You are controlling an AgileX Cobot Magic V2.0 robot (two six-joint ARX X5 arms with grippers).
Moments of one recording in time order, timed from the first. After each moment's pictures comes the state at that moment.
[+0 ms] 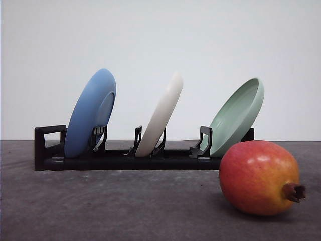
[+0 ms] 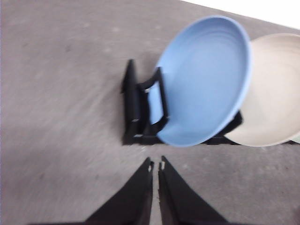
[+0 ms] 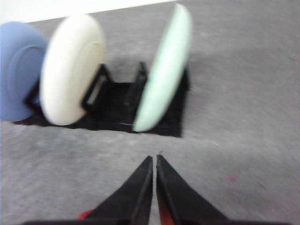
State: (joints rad) left_arx -0.10 0.75 0.80 -0.58 0.18 -0.18; right_arx 0.21 0.59 0.65 -0.49 -0.24 0.24
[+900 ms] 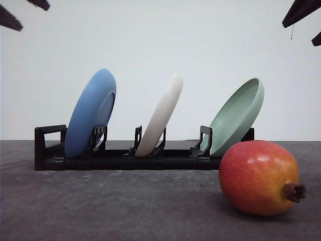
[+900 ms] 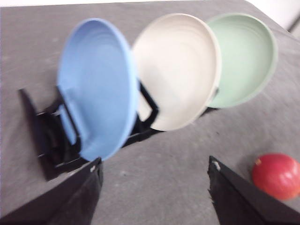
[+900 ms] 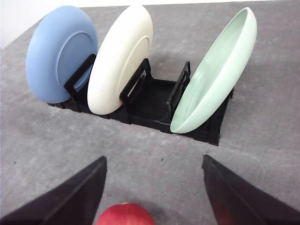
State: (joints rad) left_arx -0.29 0.81 0.85 -0.54 0.34 -0.01; right_arx 0.33 0.62 0.65 -0.44 -0.24 0.21
